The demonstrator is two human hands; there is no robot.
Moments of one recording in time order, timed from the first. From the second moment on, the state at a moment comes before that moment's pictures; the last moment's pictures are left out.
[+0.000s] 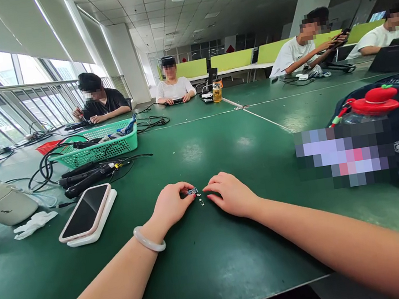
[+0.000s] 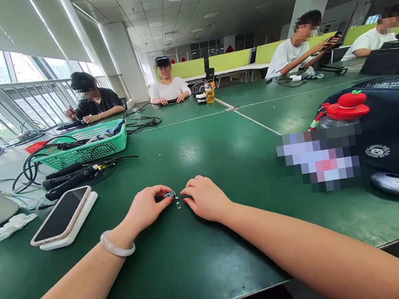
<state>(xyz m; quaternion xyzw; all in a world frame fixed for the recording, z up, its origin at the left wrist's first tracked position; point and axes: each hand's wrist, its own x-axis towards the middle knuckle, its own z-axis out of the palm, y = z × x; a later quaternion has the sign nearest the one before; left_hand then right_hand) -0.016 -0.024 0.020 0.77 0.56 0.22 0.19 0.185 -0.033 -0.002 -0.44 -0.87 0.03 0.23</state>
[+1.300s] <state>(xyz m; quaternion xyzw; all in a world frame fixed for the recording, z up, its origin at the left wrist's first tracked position) -0.003 -0.030 0.020 0.82 0.50 0.22 0.18 0.175 -0.019 -0.006 -0.42 -0.78 0.25 0.39</state>
